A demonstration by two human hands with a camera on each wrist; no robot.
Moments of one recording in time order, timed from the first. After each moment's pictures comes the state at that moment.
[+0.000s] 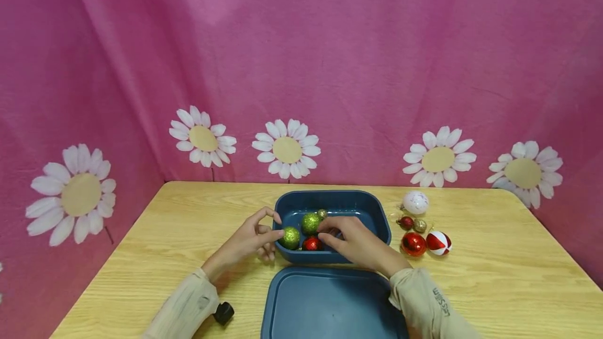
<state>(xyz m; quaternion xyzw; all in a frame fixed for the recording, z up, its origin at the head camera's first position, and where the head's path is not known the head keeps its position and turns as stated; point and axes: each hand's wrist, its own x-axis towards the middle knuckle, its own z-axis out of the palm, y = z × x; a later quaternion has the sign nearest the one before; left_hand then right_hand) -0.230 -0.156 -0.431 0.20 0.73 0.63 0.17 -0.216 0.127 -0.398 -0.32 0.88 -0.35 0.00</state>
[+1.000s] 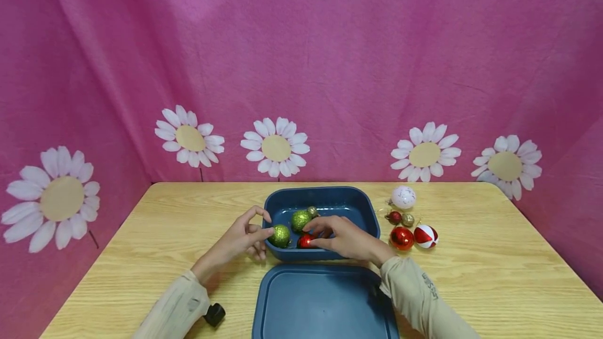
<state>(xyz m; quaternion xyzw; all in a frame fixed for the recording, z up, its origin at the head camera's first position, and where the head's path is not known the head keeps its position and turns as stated) -0.229 -0.154 -0.426 0.19 0.73 0.64 0.18 -0.222 0.132 -0.398 -0.33 0.87 -0.36 0.11</state>
